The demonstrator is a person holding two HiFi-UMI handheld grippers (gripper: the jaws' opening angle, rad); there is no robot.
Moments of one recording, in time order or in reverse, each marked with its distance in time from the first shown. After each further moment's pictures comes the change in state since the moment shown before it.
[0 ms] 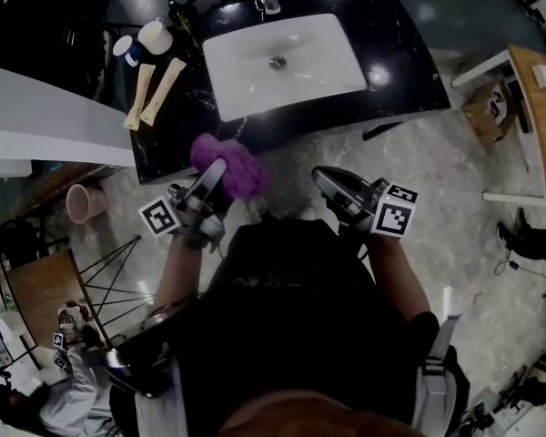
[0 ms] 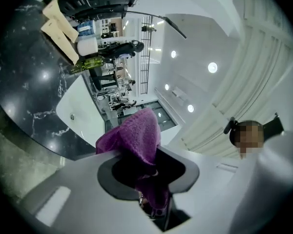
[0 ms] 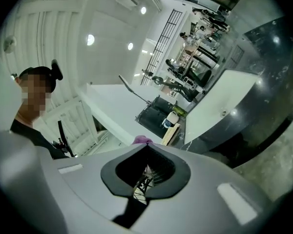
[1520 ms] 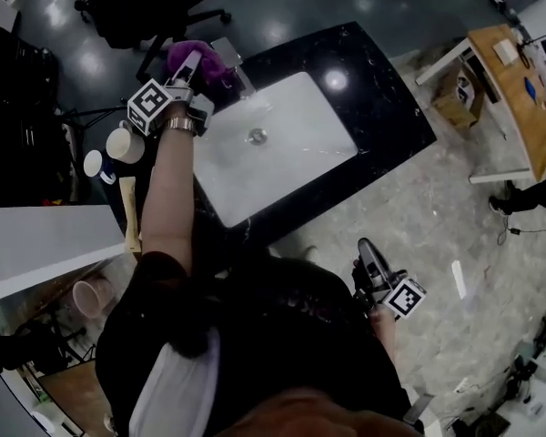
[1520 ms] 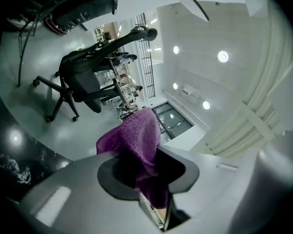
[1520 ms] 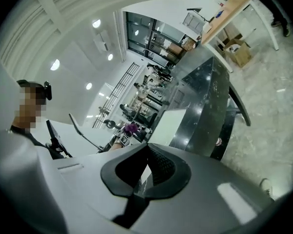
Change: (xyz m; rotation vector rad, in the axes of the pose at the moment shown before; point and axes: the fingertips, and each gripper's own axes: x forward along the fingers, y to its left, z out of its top) left arm 0.338 0.171 0.342 0.193 -0.033 0.179; right arm -0.061 -0.089 0.034 0.167 -0.580 -0.569
